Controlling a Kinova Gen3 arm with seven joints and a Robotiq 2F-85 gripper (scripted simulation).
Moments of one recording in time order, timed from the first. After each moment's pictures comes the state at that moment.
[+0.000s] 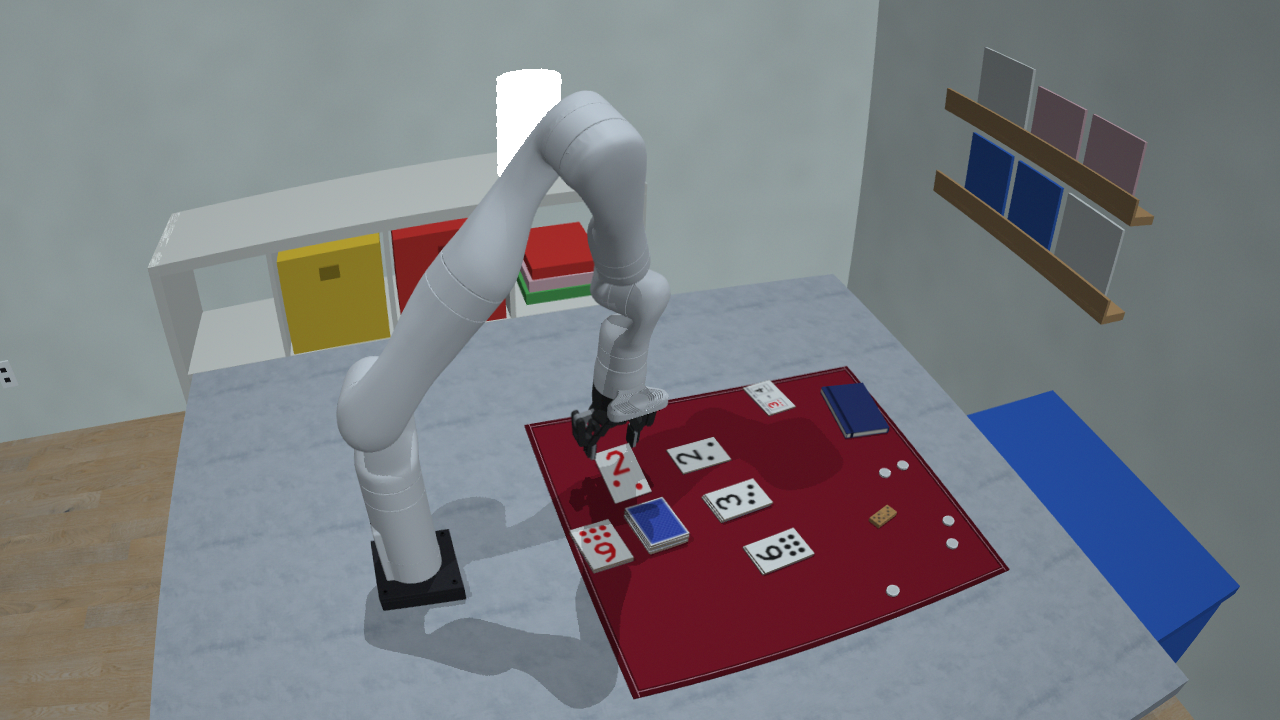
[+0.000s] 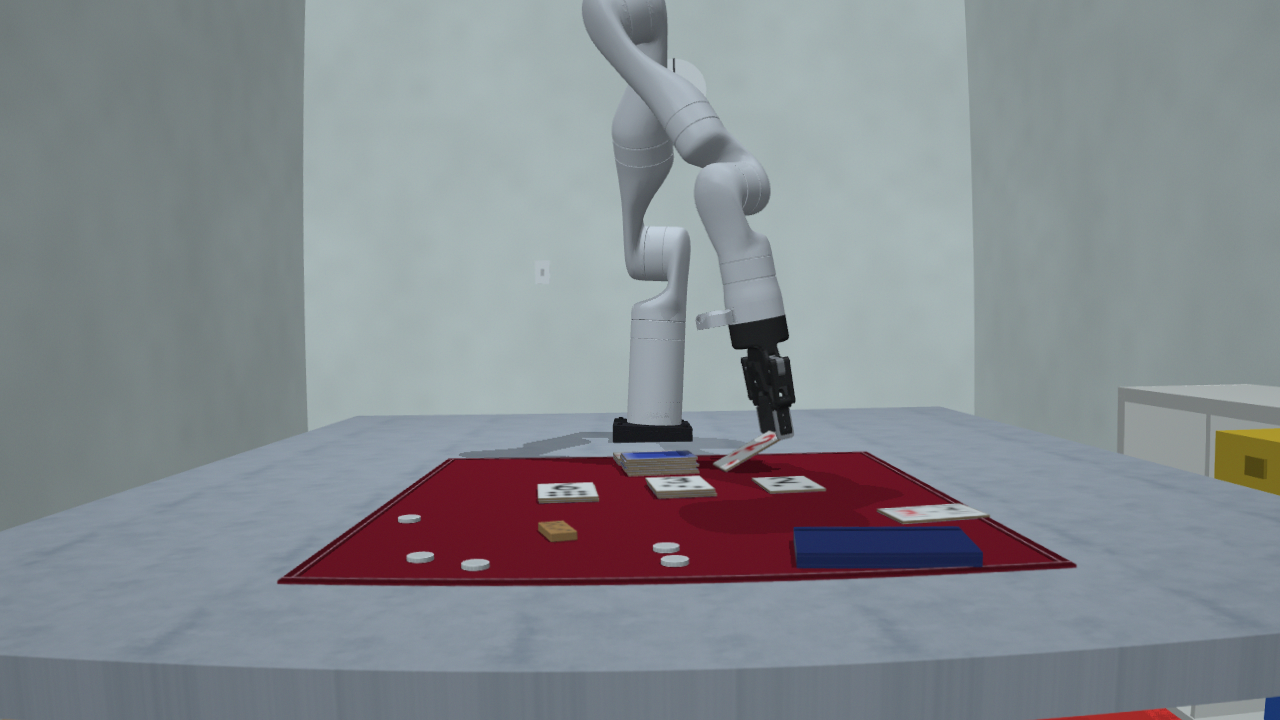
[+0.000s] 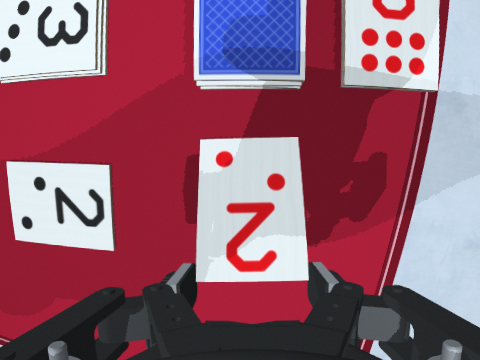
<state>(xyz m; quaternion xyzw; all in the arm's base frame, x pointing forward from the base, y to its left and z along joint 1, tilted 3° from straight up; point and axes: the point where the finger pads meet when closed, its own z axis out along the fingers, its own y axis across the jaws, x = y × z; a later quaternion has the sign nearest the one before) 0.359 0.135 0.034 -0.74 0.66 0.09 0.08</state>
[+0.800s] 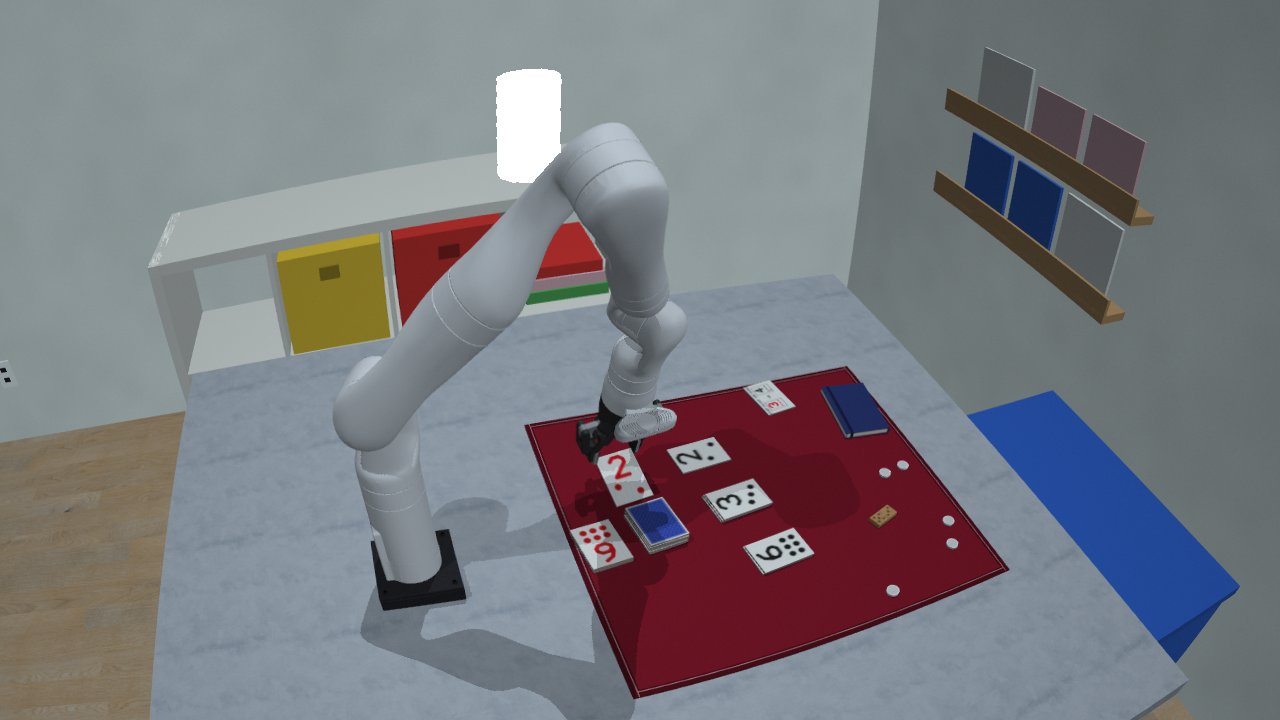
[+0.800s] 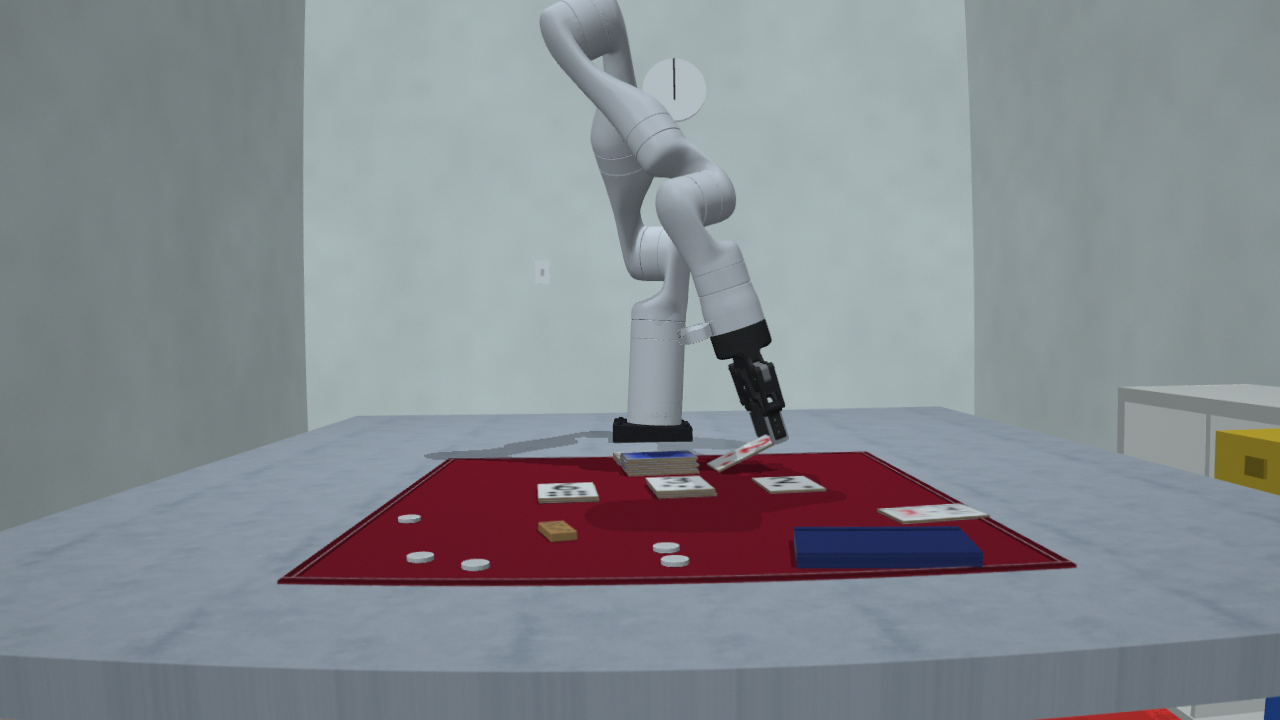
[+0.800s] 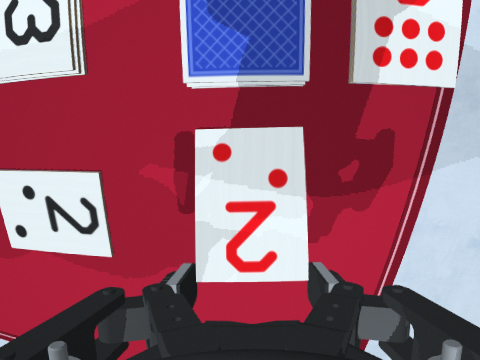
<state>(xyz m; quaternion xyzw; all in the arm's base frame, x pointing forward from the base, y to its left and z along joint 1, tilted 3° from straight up) 0.360 0.128 0.028 -0.73 0.66 0.14 0.12</state>
